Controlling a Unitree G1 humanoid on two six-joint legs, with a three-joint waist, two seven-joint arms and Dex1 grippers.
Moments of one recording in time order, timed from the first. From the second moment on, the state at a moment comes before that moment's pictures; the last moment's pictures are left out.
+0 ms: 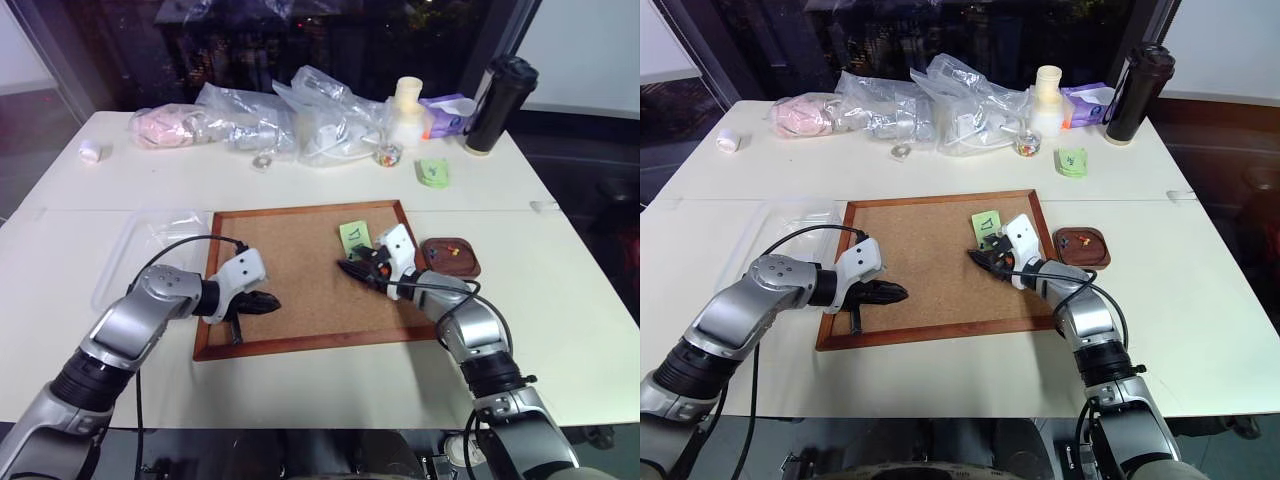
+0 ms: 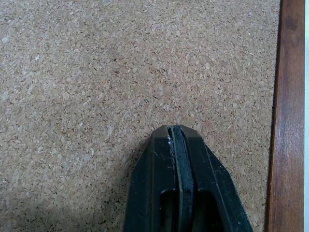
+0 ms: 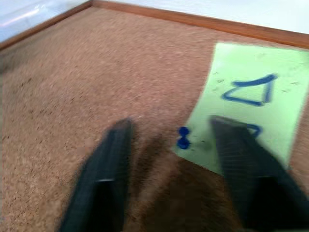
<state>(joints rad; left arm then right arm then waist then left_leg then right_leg) -0.36 0.76 -0.29 -0.21 -0.25 0.69 -1.01 -0.41 -0.31 0.15 0.22 0.20 0.28 0.67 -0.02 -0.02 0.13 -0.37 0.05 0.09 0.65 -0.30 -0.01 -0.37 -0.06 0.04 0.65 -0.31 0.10</state>
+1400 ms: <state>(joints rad) -0.61 0.56 -0.03 0.11 -0.50 0.93 -1.00 -0.32 -0.45 0.04 -0.19 0.25 0.41 0.67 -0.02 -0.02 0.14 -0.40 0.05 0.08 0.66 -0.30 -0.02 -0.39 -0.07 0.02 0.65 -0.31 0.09</state>
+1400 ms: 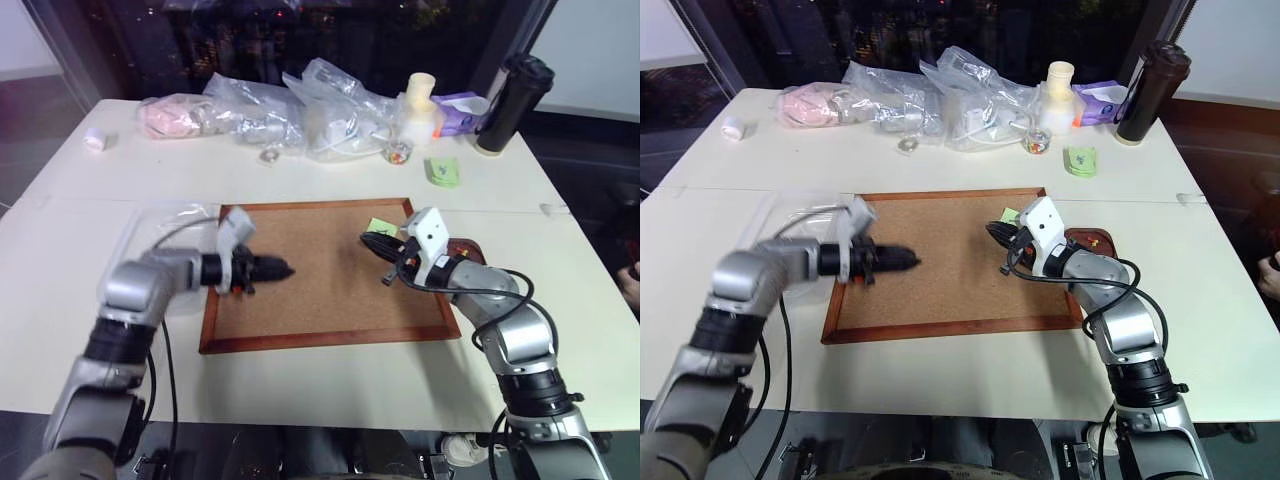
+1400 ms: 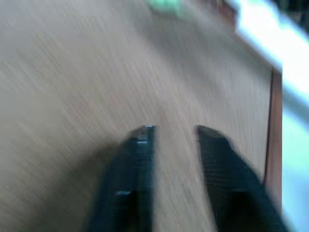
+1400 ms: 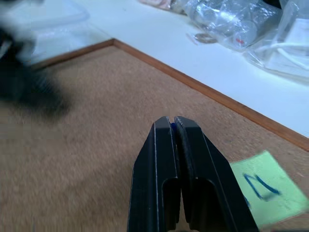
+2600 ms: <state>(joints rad) -0.51 0.59 -0.23 0.04 -0.29 0.55 -1.09 -0.23 -0.58 -0.24 -0.03 0.31 0.60 0.55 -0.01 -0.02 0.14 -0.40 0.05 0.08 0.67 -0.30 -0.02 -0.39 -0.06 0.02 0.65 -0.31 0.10</state>
